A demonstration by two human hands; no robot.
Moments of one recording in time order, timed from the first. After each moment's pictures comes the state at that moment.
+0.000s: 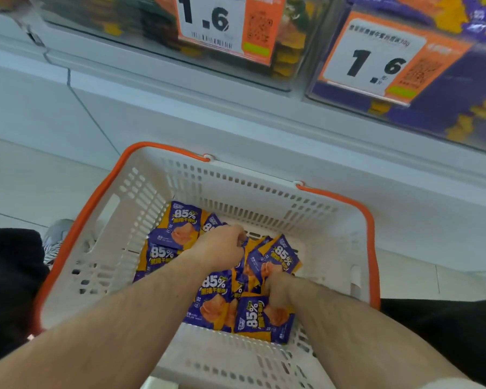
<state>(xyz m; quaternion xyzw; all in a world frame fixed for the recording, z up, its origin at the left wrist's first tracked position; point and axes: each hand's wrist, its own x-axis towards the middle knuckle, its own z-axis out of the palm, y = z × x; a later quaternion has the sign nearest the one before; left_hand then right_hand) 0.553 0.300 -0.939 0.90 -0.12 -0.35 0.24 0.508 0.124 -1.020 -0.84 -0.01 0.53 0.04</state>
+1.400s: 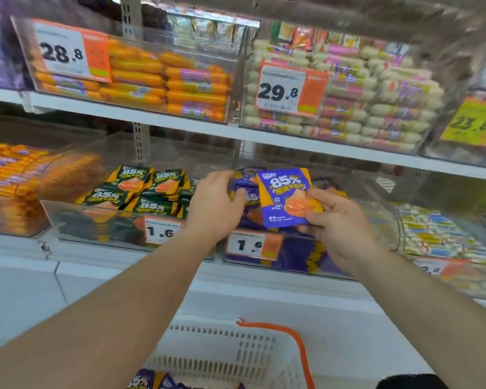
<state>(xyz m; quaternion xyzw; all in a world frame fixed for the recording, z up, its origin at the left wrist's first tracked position) 0.655 0.220 -0.627 0.86 -0.19 0.22 0.42 0.555 0.040 -0.604 -0.69 0.12 -0.17 0.69</state>
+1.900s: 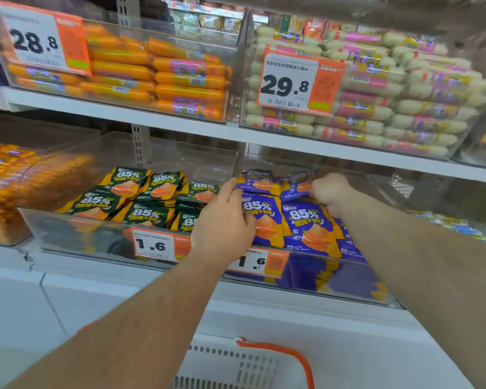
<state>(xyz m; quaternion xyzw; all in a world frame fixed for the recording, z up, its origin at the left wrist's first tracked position) 0.669 0.194 -0.649 0.92 -0.20 0.19 0.29 0.701 -0.026 -0.590 -0.85 0.24 -0.11 0.45</state>
